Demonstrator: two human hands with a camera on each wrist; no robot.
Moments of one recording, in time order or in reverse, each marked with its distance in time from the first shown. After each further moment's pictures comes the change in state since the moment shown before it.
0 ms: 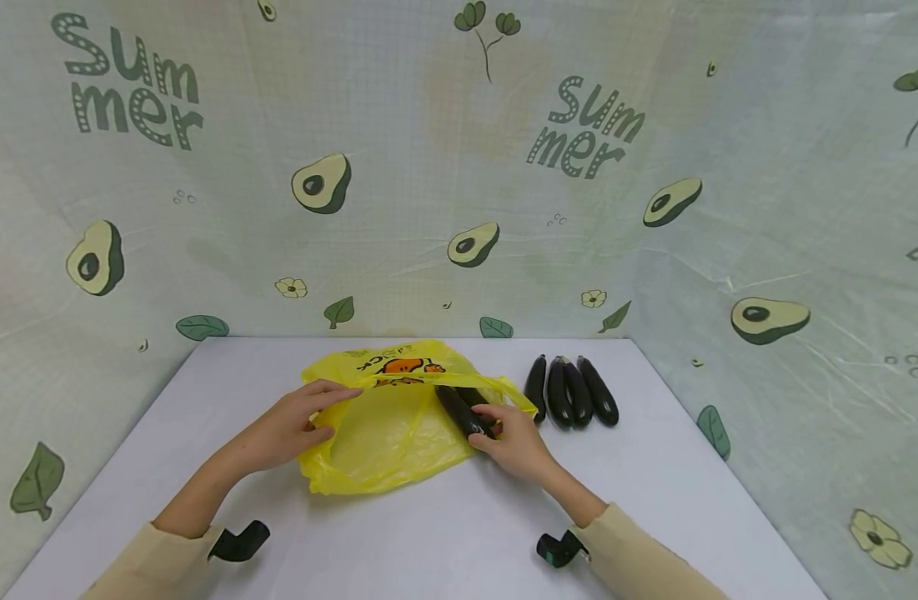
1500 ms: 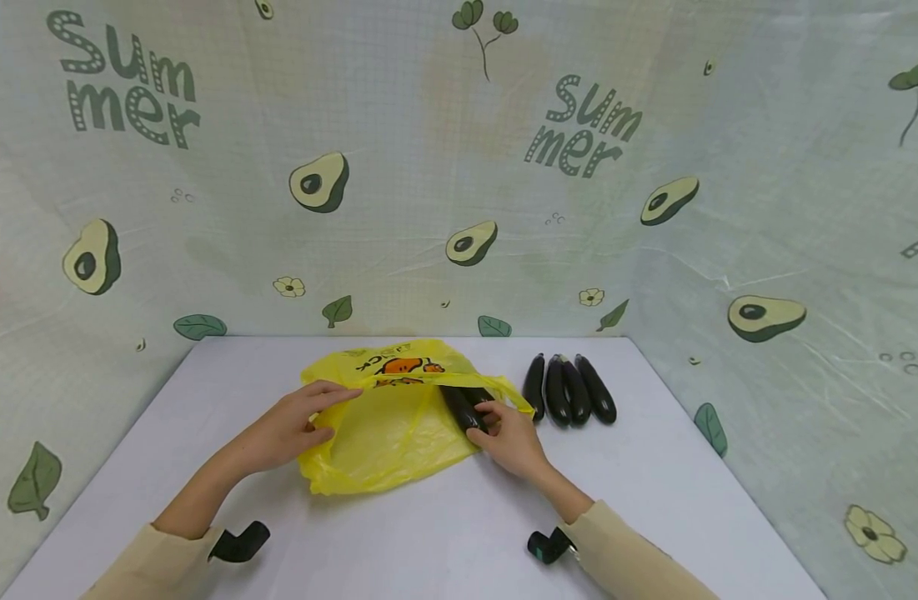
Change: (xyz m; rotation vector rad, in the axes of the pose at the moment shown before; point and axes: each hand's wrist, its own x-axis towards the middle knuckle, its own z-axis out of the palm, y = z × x) left_hand 0.001 -0.002 0.003 0.001 -0.007 -0.013; right_hand 0.005 0.011 0.014 0.005 0.102 0.065
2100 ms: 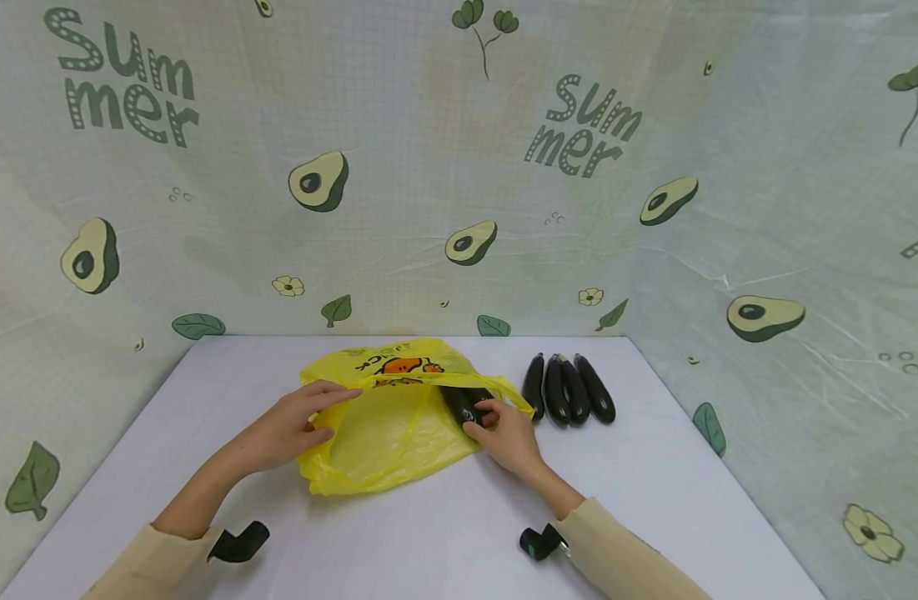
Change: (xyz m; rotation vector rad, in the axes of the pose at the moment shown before) left_hand 0.000 -0.002 0.000 0.000 0.001 0.021; right_hand 0.005 -0.004 0.008 -0.040 0.058 0.065
